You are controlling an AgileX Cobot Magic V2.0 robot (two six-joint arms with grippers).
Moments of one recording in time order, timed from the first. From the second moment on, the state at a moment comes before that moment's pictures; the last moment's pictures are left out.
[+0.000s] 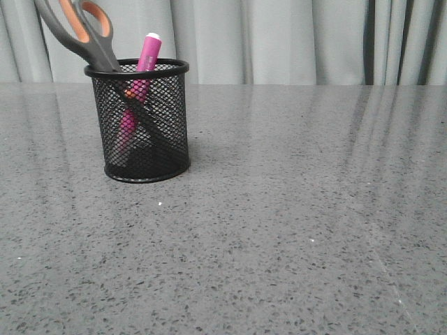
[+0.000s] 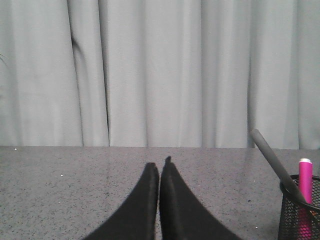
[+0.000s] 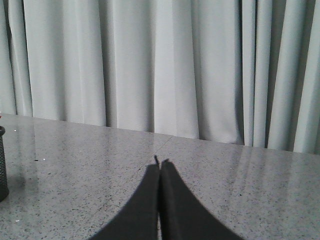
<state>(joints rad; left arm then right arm) -0.09 0.06 -0.23 -0.40 0.10 0.34 0.22 0.07 -0.01 0.07 -0.17 -0.12</state>
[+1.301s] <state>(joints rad) -0.07 0.00 0.00 0.02 0.12 -0.10 0.22 0.07 -0.01 0.07 -0.17 -0.12</state>
